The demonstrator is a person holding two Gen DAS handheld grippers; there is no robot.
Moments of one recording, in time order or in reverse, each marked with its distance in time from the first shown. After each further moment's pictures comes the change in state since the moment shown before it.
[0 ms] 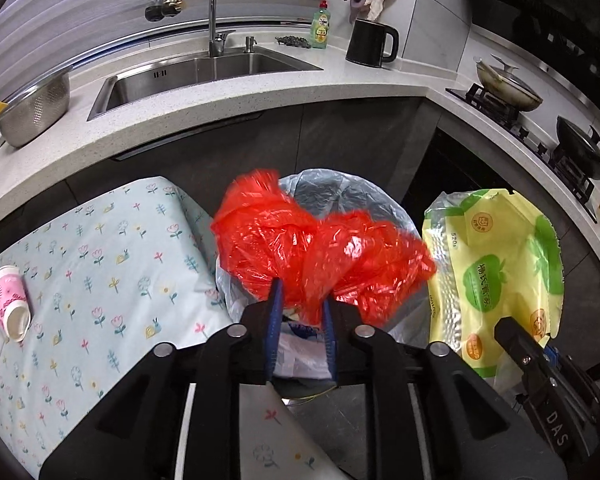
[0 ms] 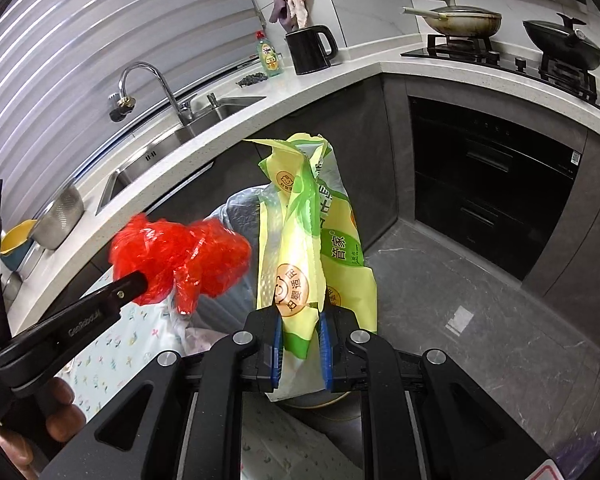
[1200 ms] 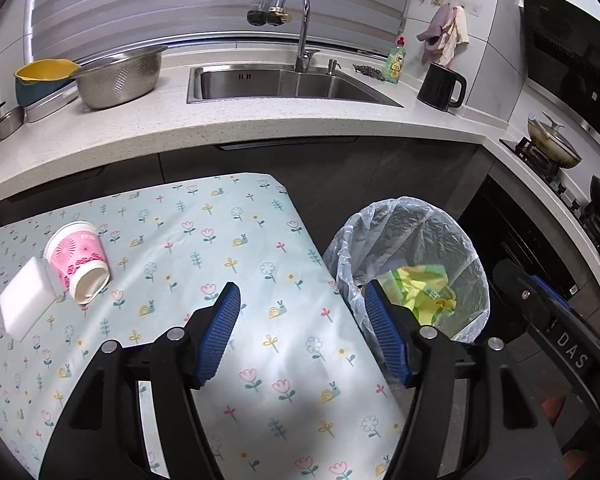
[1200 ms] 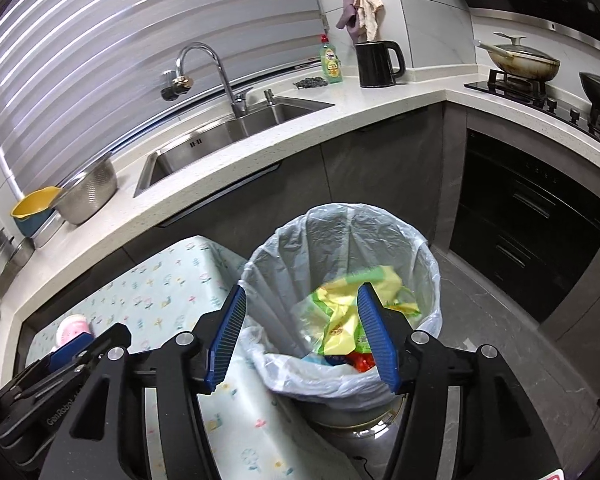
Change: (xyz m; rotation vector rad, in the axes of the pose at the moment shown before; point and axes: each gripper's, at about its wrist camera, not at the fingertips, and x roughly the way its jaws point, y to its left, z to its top) left arm -0.062 0.099 -0.028 -0.177 -0.079 0.116; right arm 0.004 0.099 0.007 -0.149 -0.024 0.080
